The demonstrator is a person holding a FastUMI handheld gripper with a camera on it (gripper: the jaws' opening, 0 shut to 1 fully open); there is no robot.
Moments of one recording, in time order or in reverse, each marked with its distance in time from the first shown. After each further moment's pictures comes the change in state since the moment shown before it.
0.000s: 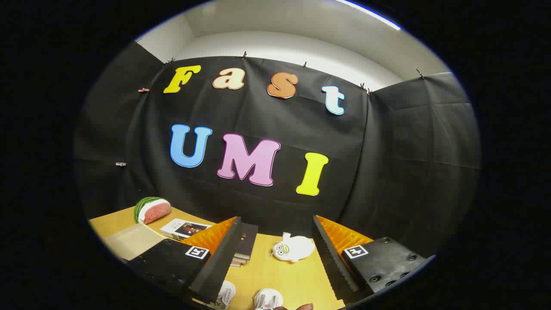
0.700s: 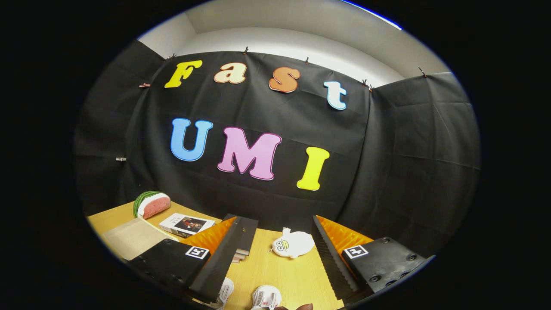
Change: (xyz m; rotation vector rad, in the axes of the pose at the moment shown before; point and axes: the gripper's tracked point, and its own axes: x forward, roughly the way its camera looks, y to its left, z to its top) arm 0.003 0.000 -0.014 -0.018 0.034 0.008
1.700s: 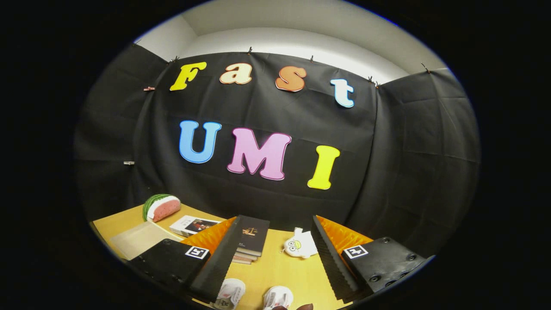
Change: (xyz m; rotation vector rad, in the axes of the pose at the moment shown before) arm 0.003 0.044 -0.004 0.059 0.017 0.122
